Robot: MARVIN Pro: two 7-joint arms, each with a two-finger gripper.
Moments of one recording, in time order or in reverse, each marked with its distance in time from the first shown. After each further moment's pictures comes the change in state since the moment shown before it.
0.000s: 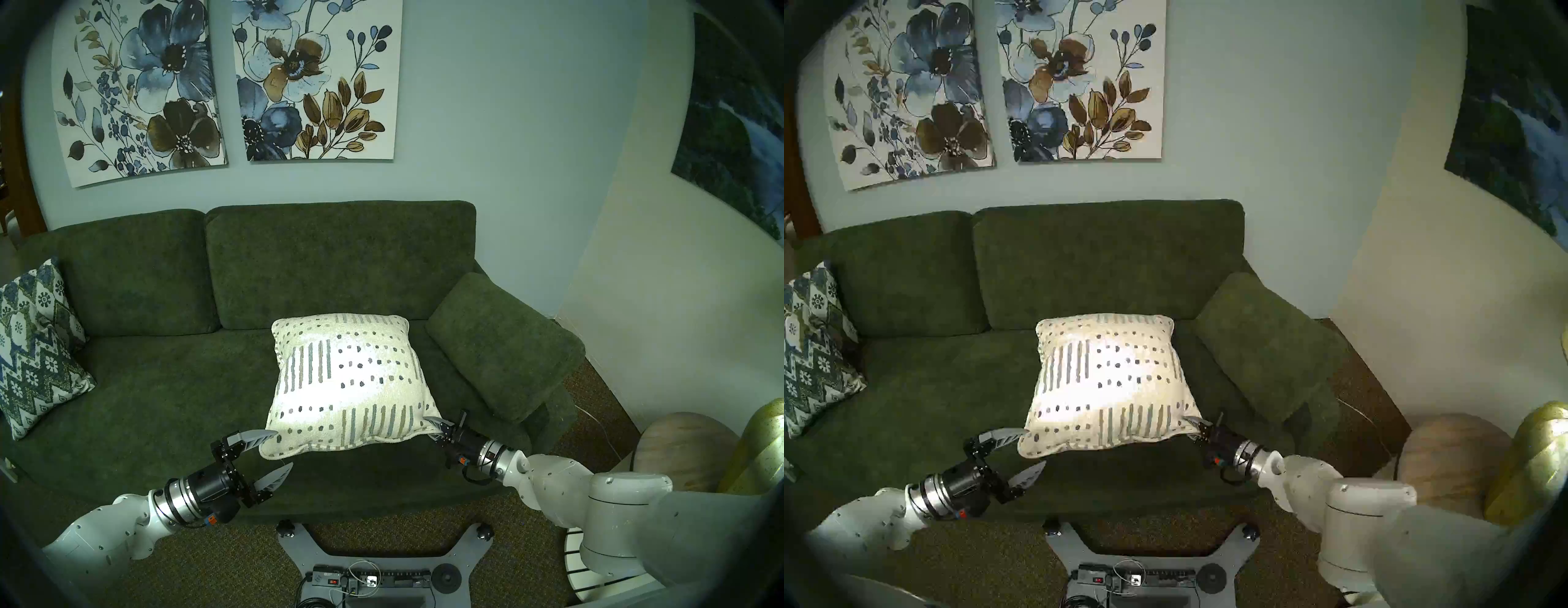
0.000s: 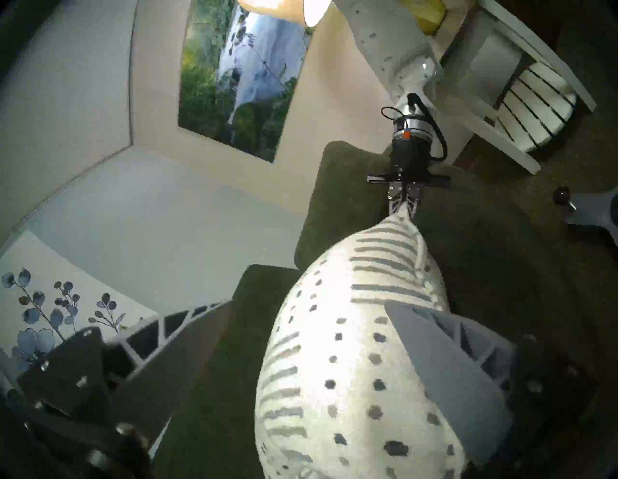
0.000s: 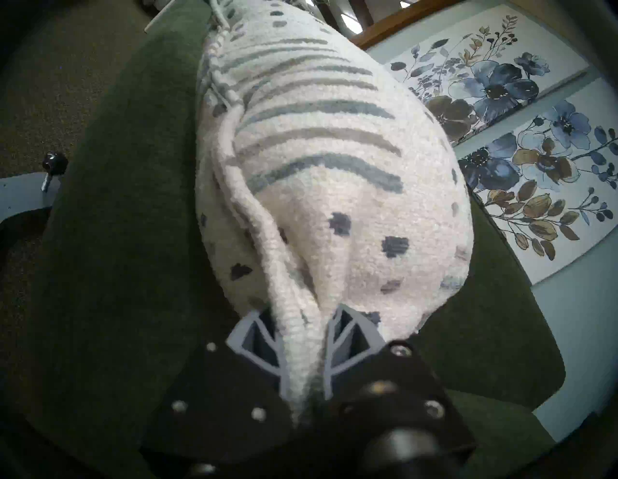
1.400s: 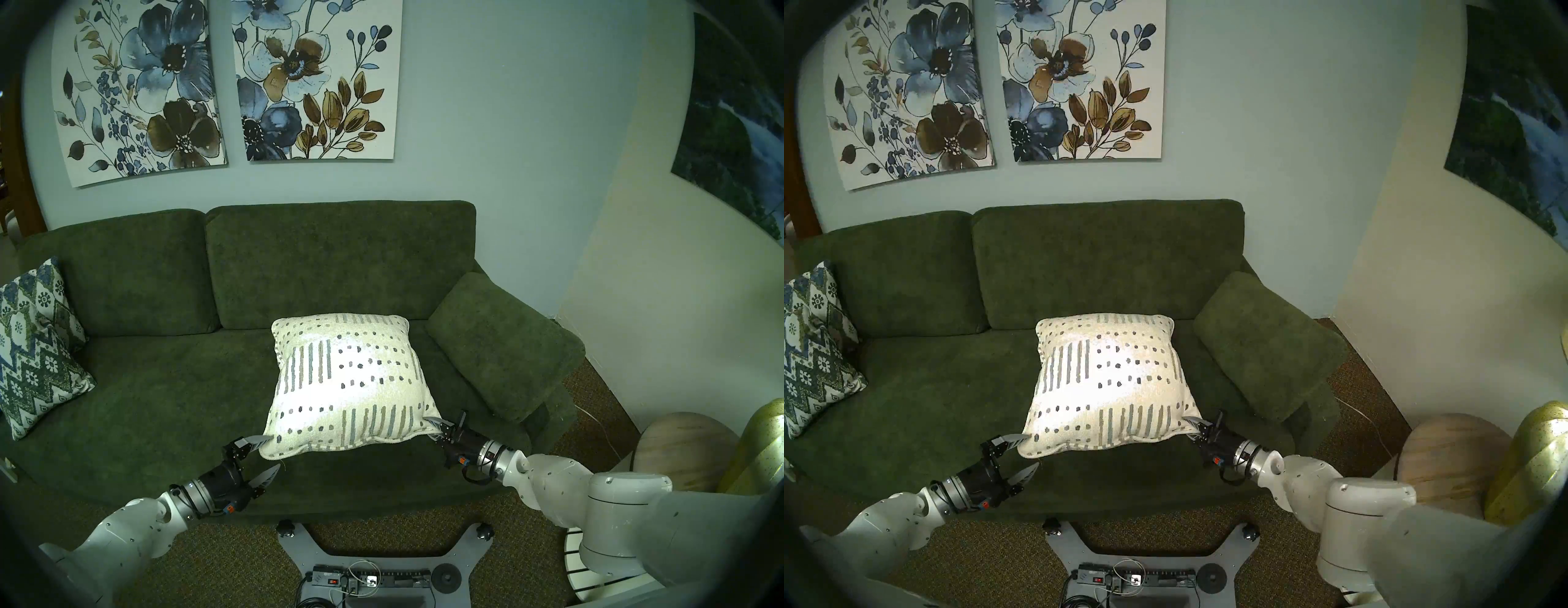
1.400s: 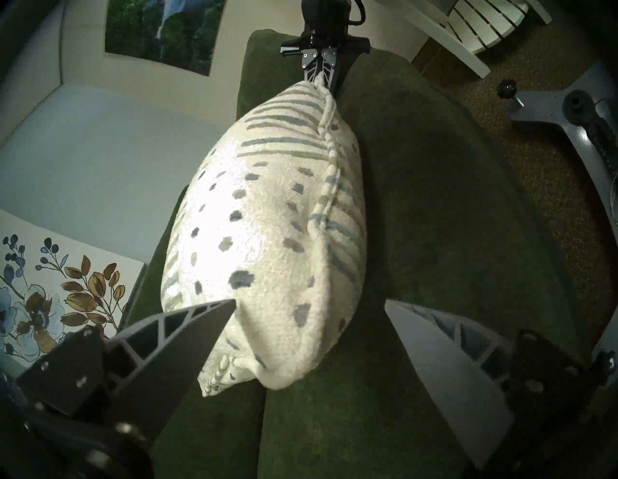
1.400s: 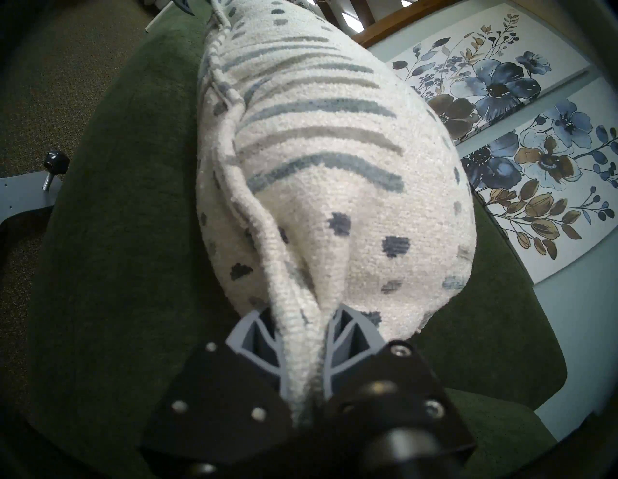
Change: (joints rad) left arm -0.297 -0.181 0.071 0.410 0.086 0.143 -0.108; right arm 0.000 -0.002 0.006 0.002 0.000 0.000 0.011
